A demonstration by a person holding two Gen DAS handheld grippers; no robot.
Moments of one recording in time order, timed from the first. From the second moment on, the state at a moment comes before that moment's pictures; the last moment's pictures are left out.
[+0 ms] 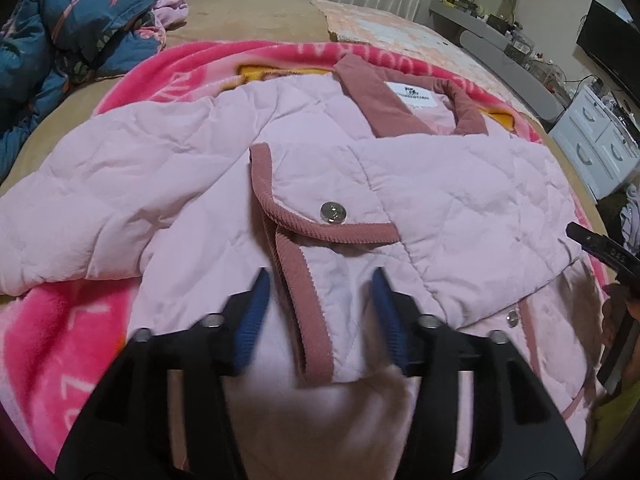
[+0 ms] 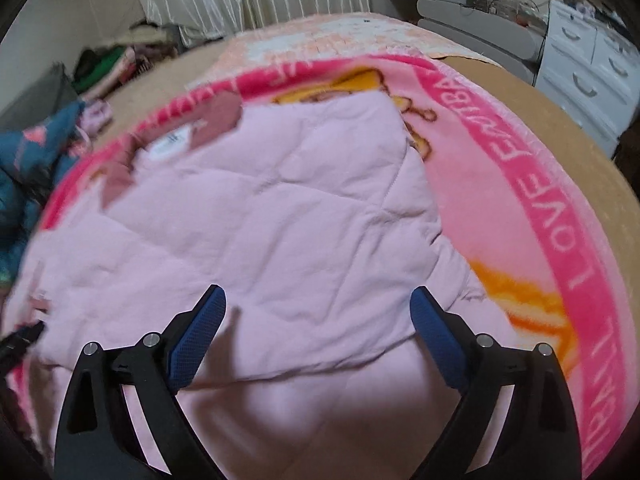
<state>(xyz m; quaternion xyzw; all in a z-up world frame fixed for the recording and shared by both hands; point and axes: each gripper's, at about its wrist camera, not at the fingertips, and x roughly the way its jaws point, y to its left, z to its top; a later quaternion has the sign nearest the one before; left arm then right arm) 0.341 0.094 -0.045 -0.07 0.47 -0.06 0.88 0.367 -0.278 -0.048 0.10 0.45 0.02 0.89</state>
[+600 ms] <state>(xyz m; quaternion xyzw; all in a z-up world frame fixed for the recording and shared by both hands) 0.295 0.143 0.015 -0.08 0.43 0.03 0.90 0.311 -0.217 0.004 0.06 0.39 0.07 0.92</state>
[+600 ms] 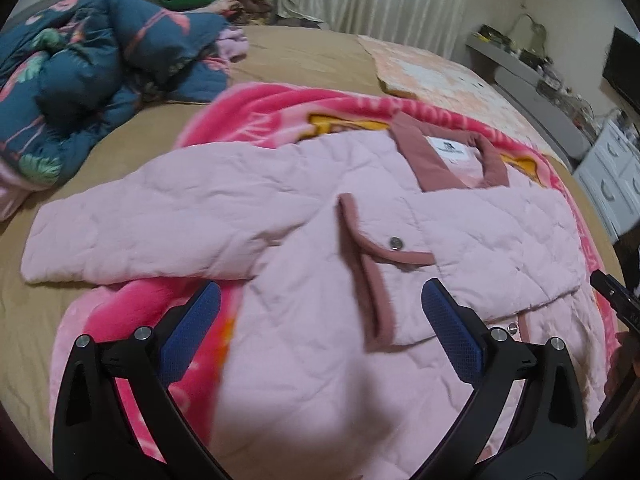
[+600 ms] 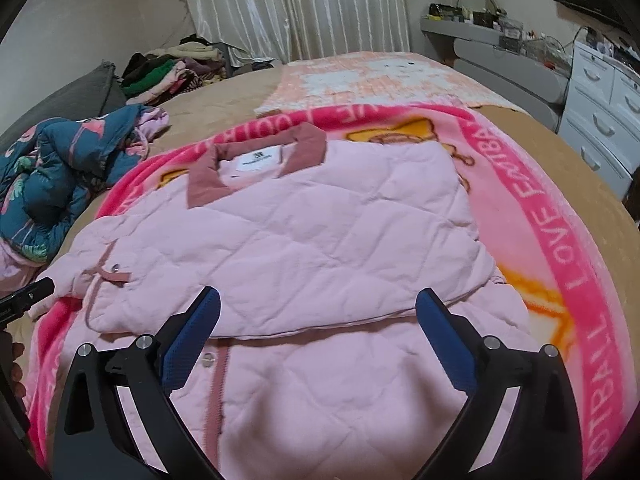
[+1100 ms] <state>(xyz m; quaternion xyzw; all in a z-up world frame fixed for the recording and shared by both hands) 0.252 0.236 0.016 -0.13 0.41 0.09 0.90 0.300 -0.132 0.031 0.00 0.36 0.10 0.93</state>
